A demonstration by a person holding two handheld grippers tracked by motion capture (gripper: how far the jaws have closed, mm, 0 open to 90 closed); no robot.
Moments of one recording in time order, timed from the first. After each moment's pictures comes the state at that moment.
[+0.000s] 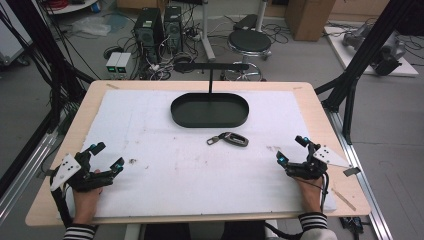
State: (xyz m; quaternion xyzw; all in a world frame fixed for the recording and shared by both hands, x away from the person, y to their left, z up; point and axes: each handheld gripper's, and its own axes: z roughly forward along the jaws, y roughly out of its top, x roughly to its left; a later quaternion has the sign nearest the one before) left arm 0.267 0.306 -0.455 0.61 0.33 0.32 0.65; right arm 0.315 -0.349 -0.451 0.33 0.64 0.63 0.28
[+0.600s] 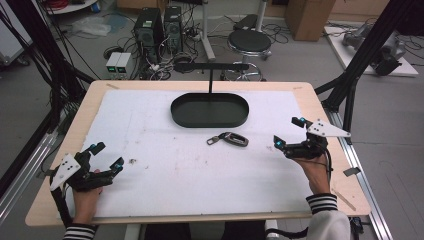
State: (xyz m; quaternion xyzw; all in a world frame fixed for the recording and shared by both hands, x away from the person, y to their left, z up) left arm 0.267 0.307 -0.455 0.60 0.33 0.32 0.65; right arm 0.350 -0.329 -0.378 0.29 0.73 0.56 0.26
